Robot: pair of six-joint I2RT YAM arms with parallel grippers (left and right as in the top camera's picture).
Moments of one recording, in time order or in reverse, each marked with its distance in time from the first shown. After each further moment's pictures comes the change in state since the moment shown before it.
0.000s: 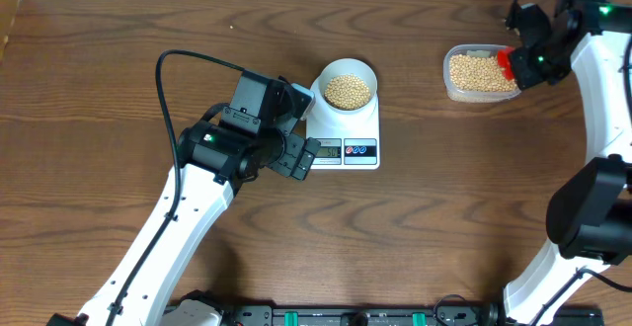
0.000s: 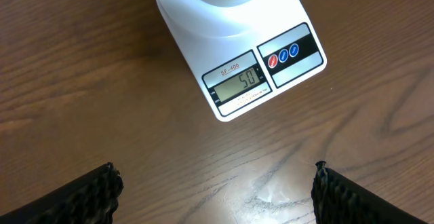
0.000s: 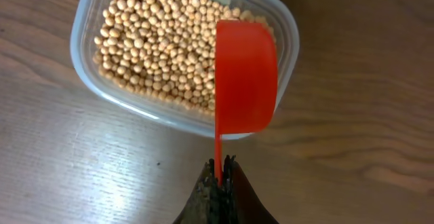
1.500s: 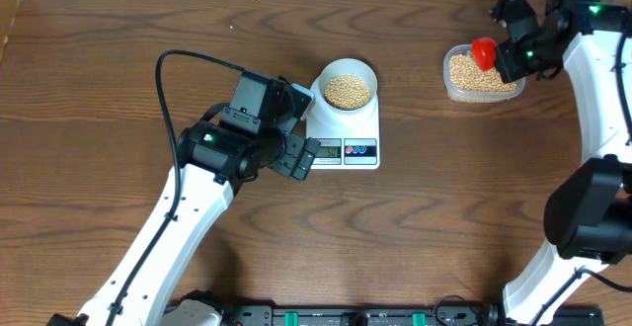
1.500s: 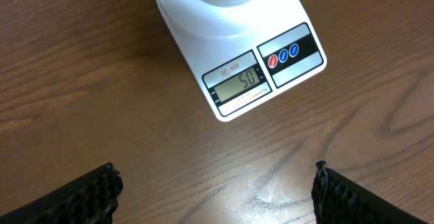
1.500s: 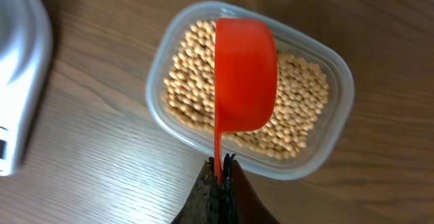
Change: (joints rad) left arm 0.000 0.000 0.000 0.000 0.000 0.000; right arm 0.013 -0.002 0.000 0.035 -0.195 0.053
